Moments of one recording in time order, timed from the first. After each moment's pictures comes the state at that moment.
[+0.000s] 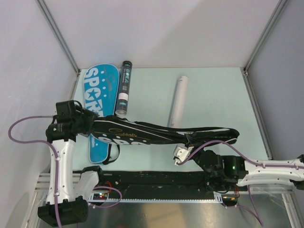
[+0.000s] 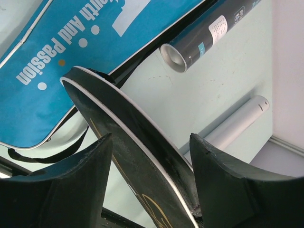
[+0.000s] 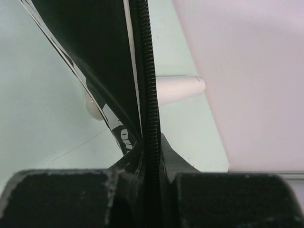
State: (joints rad) left arm 0.16 0.87 1.05 -1.03 0.04 -1.01; right arm 1.48 0.60 0.44 -0.15 0.82 -0.66
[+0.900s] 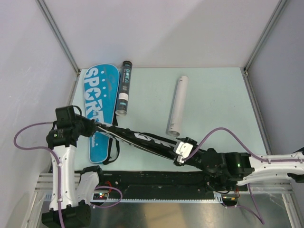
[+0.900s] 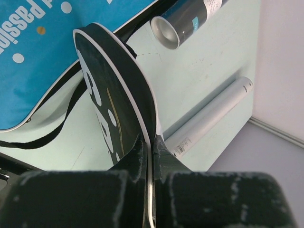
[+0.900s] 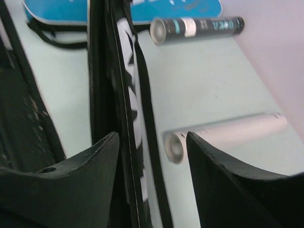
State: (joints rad) left arm 0.20 0.80 0.98 -1.04 0.18 -1.07; right arm 1.60 0.68 0.67 -0.27 0.66 -0.27
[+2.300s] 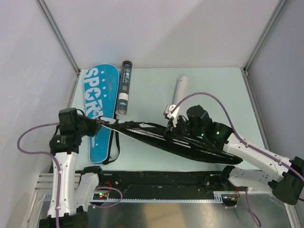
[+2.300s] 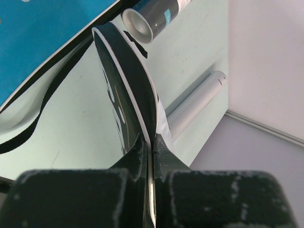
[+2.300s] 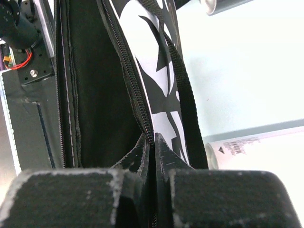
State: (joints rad) left arm 0.14 0.72 0.91 -0.93 0.19 -1.16; right arm 0.89 1.07 0.89 -0.29 -0.30 -0.11
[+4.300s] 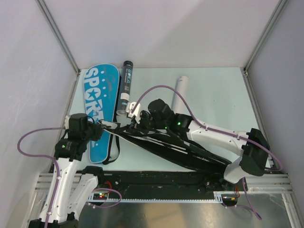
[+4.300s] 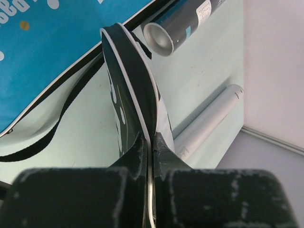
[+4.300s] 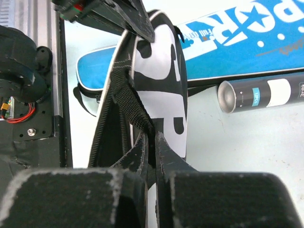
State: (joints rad) left arm -0.10 0.65 0.81 -0.90 -0.10 -1.29; right arm 1.06 1.57 1.28 -0.08 -0.26 -0.21
